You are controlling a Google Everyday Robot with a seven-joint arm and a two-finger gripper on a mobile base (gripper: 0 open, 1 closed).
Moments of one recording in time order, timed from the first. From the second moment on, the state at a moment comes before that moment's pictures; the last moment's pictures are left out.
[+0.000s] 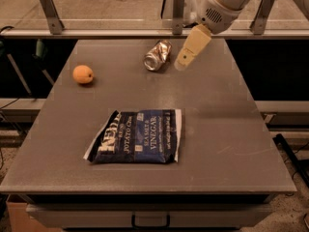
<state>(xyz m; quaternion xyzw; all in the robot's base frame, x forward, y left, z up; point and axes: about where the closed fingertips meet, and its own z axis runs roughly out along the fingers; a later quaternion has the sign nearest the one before) 0.624 -0.114 0.952 -0.49 0.84 0.04 0.22</state>
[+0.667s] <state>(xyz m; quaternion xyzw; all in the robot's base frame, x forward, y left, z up) 0.671 -0.089 0.941 -0.41 0.87 0.08 0.27</state>
